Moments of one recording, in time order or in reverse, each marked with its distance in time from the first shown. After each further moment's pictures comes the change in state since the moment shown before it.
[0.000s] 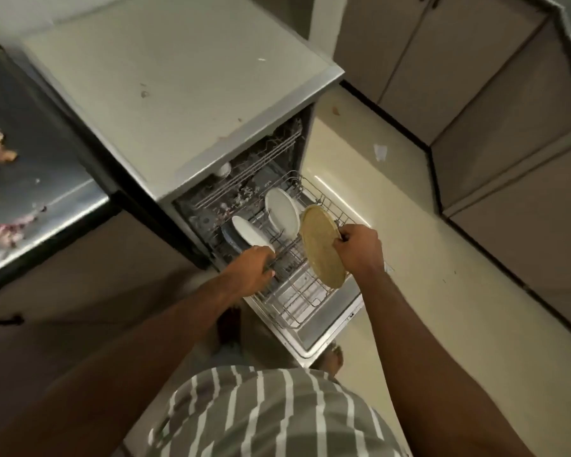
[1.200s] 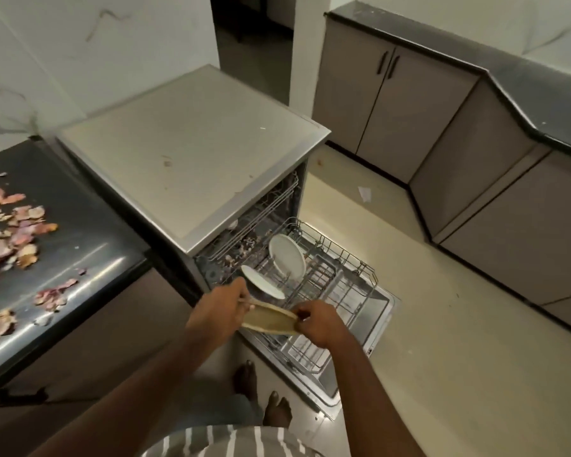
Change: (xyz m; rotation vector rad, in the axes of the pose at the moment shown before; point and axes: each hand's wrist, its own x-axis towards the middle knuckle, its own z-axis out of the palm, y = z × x) left_hand -0.091 -0.034 -0.091 0.130 0.193 -0.036; right_hand -0.101 -0.073 0.066 0.064 -0.440 -0.101
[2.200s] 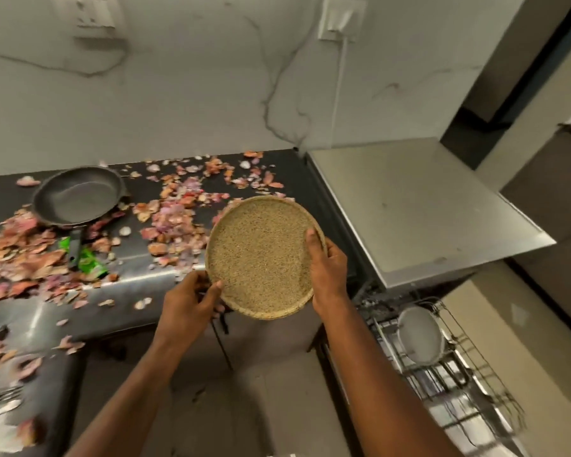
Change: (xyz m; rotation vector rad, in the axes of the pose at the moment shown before) left_hand -0.247 -0.277 -0.130 -0.783 0.817 -0.506; right_hand -0.017 -0.400 0.152 1.023 0.015 -0.422
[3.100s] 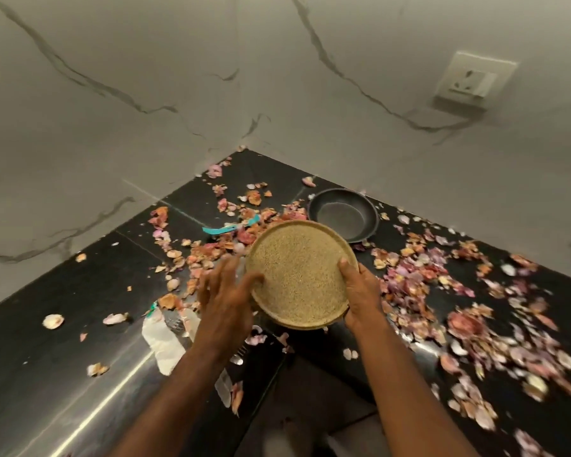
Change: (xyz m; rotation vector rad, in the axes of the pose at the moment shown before) left_hand -0.033 -0.134 -0.265 0.756 0.695 0.005; right_hand -0.031 0.114 0.368 -0.146 -0.631 0.419
